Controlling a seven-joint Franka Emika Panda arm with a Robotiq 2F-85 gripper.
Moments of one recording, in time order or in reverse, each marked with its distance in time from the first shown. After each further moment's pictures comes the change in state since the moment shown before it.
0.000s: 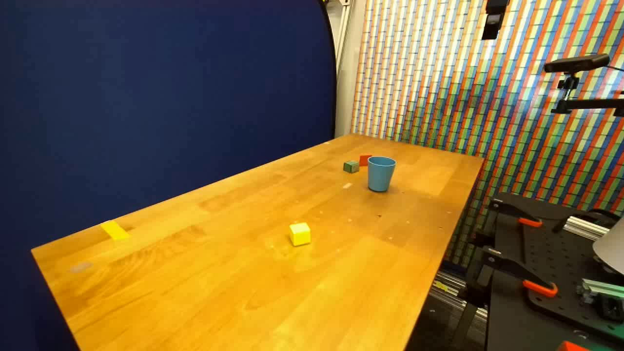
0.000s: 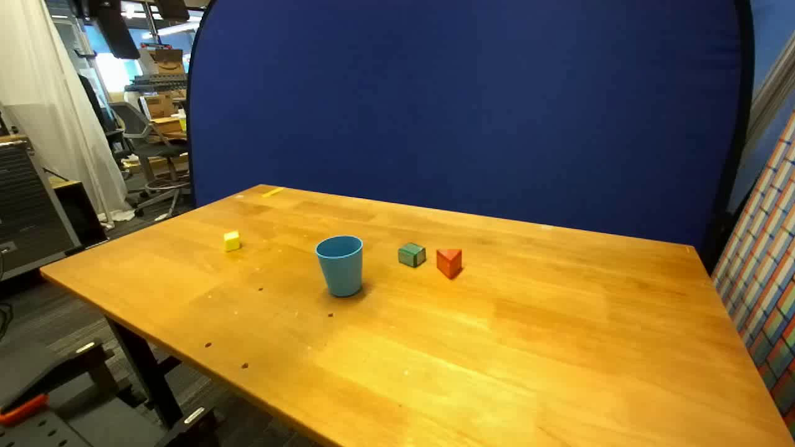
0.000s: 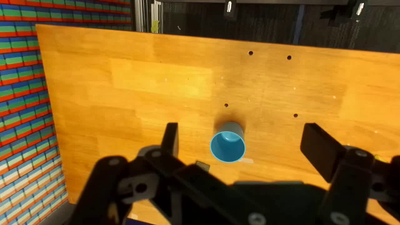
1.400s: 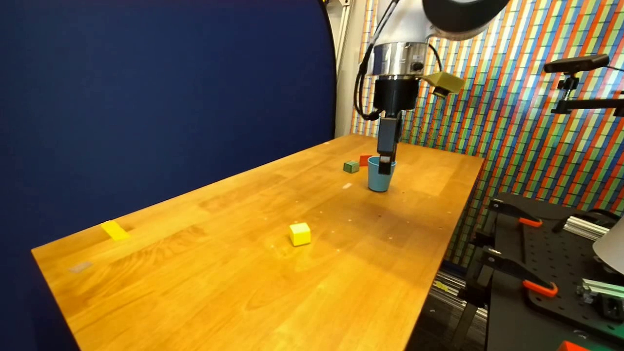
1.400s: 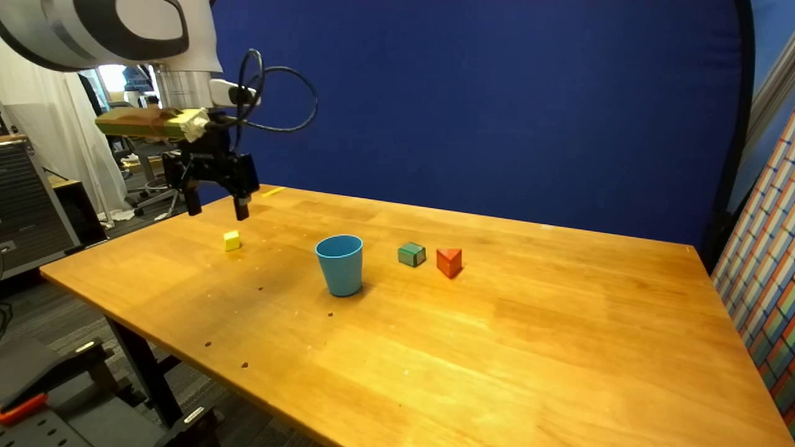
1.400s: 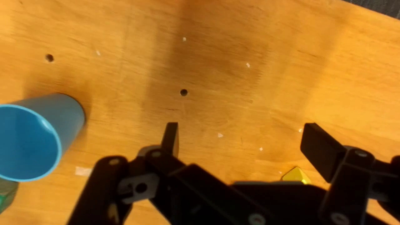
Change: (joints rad) arm 0.192 0.773 0.006 0.025 0.288 0.702 -0.112
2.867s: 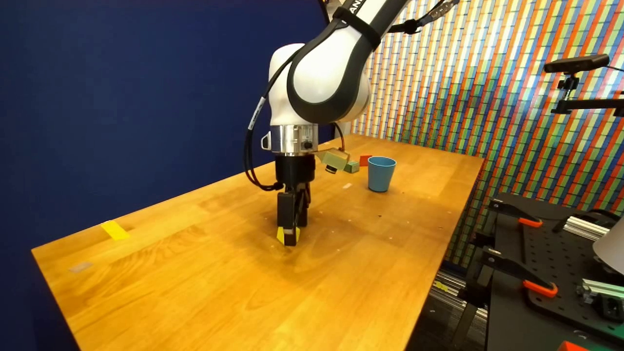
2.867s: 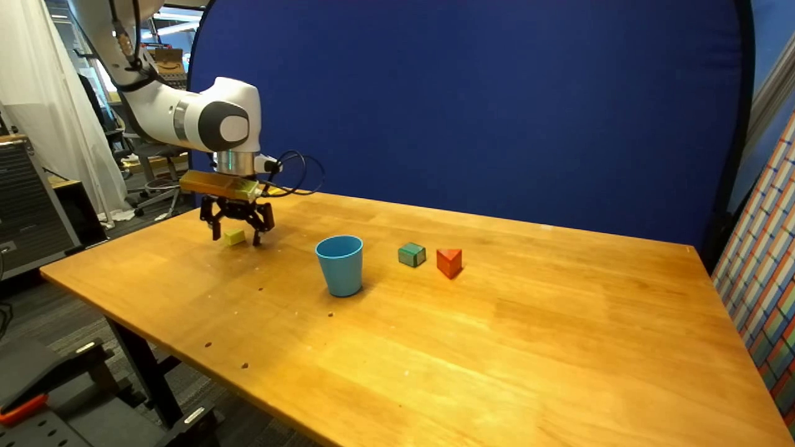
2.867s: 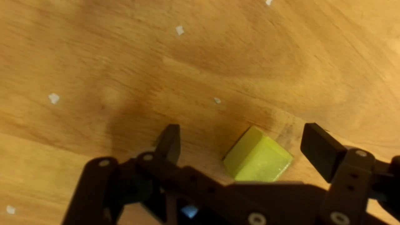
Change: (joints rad) arm 0.009 0.683 0.157 0.625 0.021 -0.005 -0.081
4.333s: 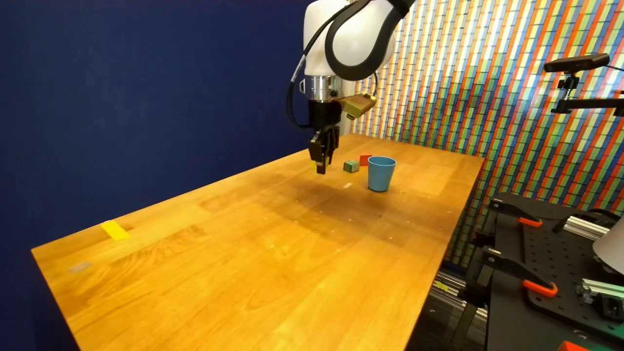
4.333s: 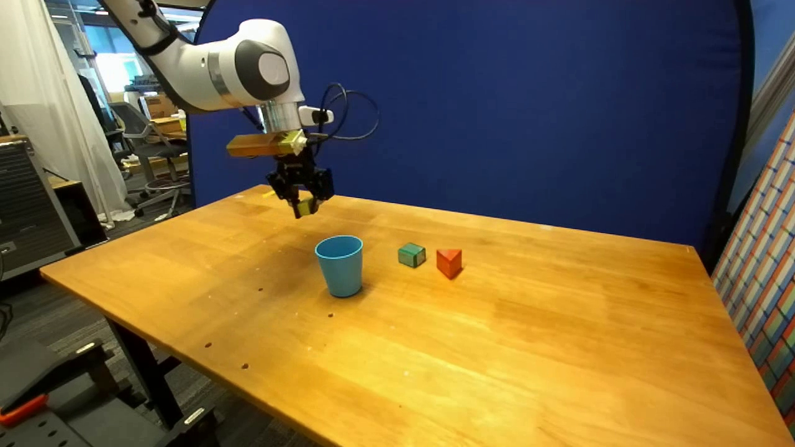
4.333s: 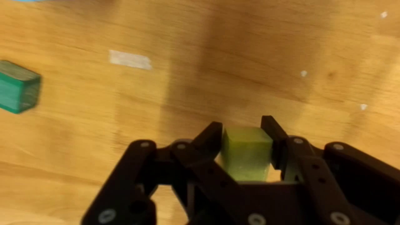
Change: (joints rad) arm 0.015 -0.227 -0.267 -0.110 -0.209 -0.006 0.221
